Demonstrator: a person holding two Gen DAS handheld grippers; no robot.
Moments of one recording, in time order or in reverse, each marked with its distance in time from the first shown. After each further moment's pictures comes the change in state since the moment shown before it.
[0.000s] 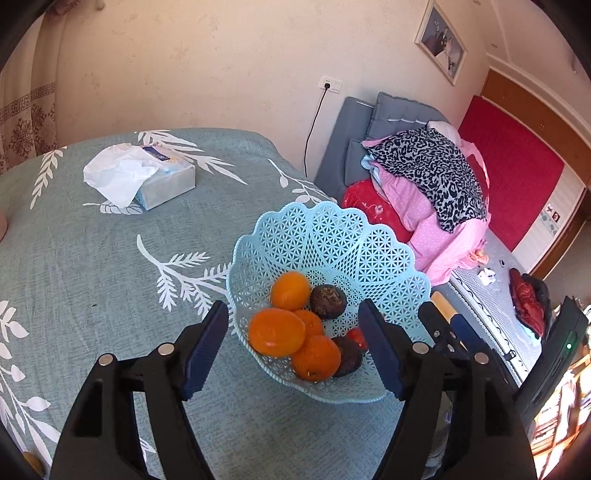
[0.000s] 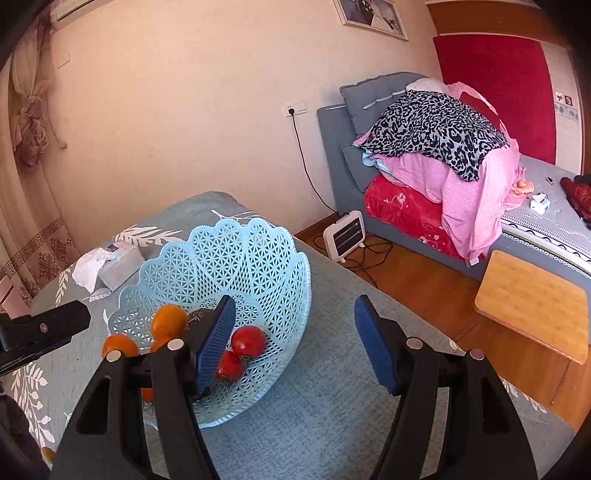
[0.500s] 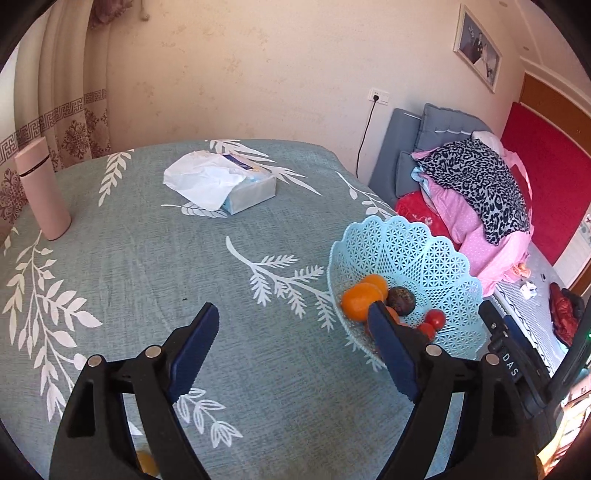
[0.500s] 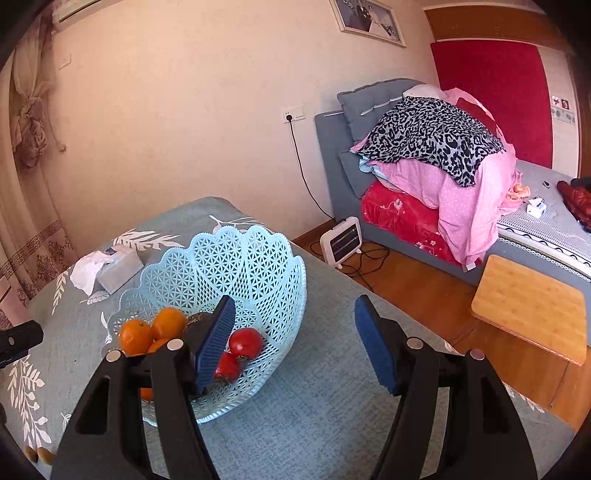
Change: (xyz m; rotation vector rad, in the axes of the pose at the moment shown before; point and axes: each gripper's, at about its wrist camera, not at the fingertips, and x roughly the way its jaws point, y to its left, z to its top) left arm -0.043 0.048 -0.011 -0.028 -0.039 0.220; right arm -0.006 0.001 -0.001 -0.003 -0.031 -0.015
